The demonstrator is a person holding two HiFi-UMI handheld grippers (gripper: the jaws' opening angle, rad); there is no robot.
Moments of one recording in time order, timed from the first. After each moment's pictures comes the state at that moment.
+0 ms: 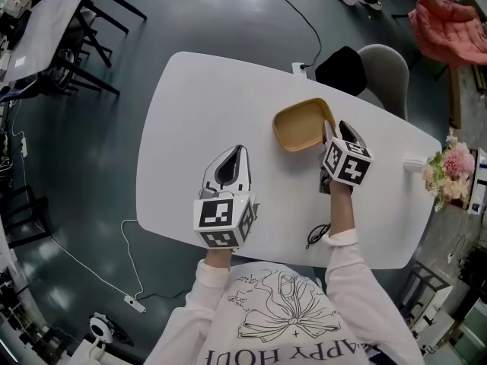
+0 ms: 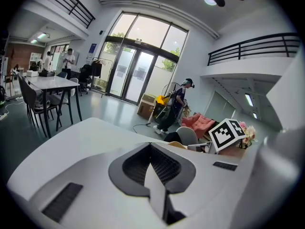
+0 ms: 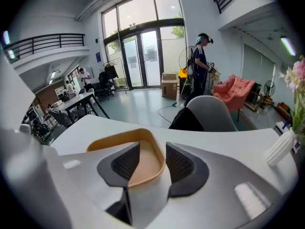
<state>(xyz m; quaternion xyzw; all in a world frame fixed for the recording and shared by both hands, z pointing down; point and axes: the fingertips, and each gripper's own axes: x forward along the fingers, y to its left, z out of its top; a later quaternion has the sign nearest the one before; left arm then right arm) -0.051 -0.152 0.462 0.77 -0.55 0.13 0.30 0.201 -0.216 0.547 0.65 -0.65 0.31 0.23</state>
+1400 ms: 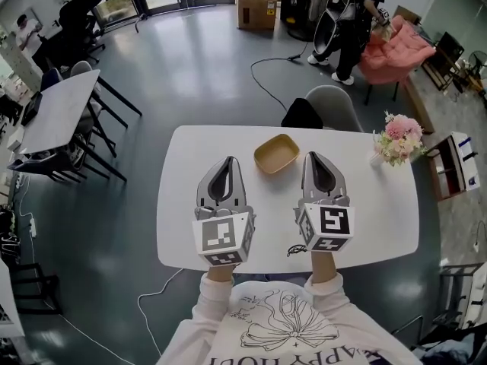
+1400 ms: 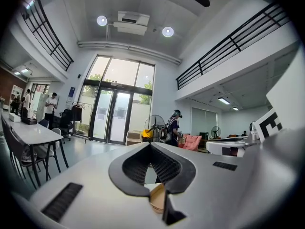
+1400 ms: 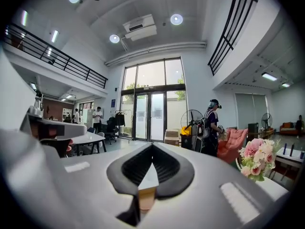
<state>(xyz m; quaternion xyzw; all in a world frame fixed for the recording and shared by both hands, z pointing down) -0.054 -0.079 0.240 0.85 -0.52 0.01 0.07 0.115 -0.053 0.252 0.70 -0.71 0.03 0.02</state>
